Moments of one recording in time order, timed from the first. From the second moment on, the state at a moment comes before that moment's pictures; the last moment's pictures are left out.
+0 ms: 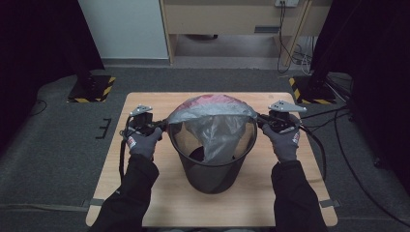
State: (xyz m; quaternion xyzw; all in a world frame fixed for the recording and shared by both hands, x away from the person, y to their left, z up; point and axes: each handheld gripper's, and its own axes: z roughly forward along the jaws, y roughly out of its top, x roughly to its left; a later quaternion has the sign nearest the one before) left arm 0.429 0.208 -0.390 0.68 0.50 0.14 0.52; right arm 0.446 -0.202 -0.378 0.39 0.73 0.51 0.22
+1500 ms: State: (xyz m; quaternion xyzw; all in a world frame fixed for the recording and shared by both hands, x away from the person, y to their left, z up) left arm 0.374 0.201 -0.343 0.64 0.40 0.16 0.64; right arm 0.405 -0.202 -0.324 0.31 0.69 0.63 0.18
